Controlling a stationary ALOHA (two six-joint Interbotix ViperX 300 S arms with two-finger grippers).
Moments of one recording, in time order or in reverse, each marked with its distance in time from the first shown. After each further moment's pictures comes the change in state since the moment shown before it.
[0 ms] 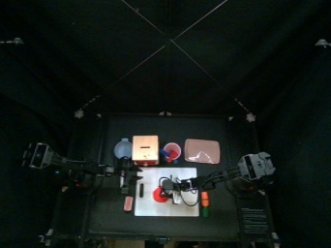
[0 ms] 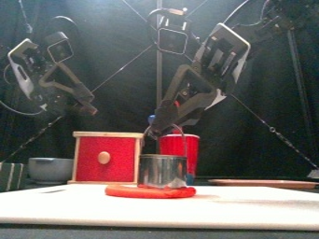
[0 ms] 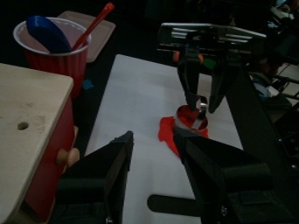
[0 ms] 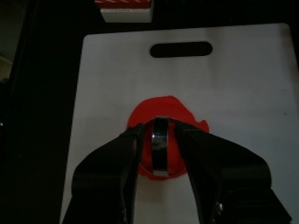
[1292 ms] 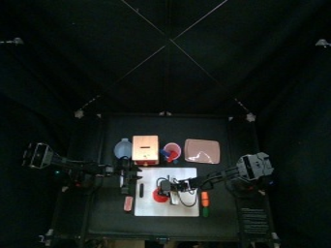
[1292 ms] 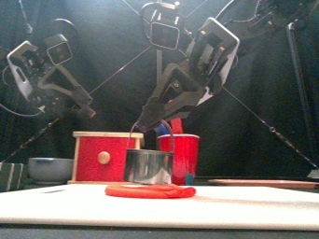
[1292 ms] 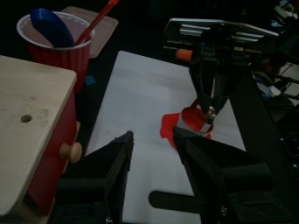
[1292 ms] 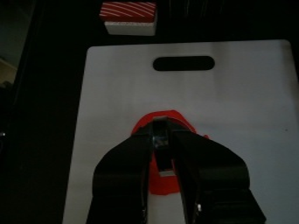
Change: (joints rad) left arm 0.000 0.000 0.011 -0.015 0.000 0.002; right arm -0.003 0.020 -0.046 0.006 0.012 0.002
